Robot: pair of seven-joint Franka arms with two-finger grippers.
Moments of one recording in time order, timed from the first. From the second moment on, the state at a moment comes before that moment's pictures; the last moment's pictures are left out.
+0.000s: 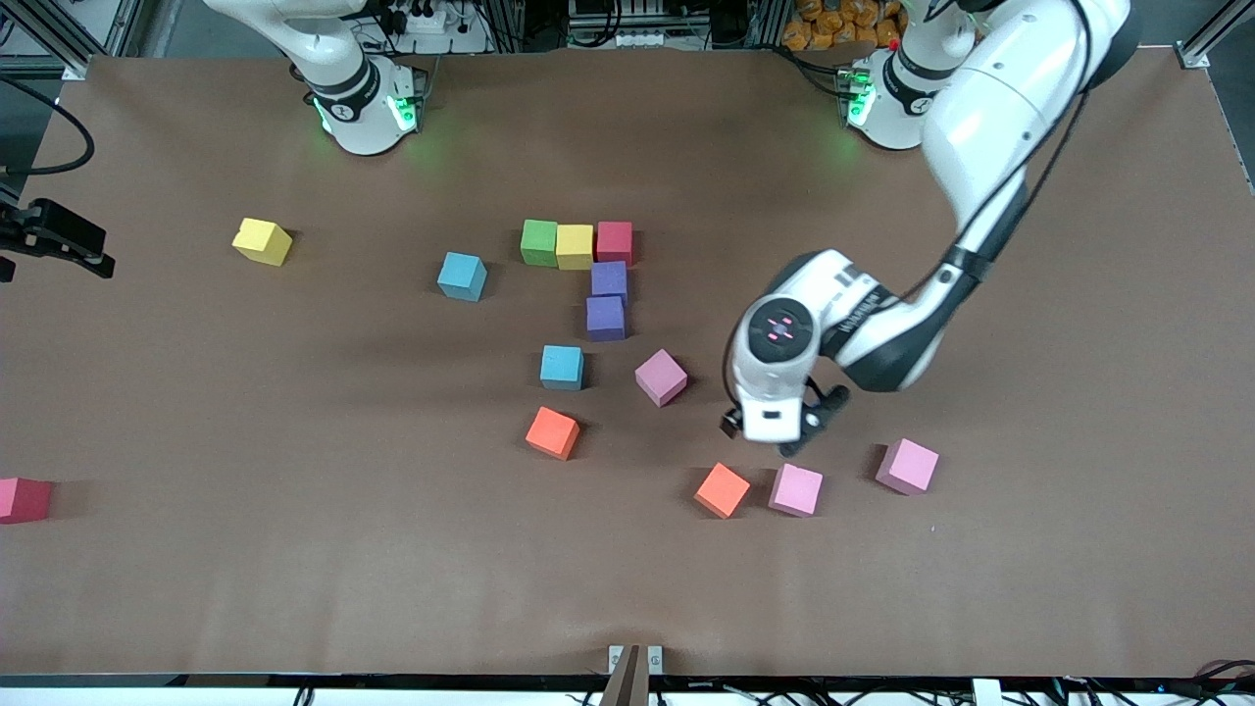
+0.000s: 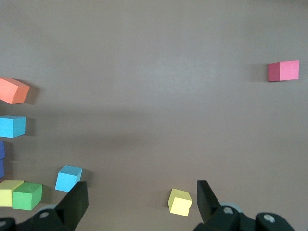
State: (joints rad) left arm -0.12 0.79 -0.62 -1.47 0.55 2.00 -1.62; right arm -0.01 0.12 -0.02 -1.32 -0.04 1.44 -0.09
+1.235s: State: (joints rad) left arm -0.31 0.87 -0.56 -1.47 0.54 2.22 -1.76; right arm -0.01 0.12 -0.02 -1.32 -0.04 1.43 -0.09
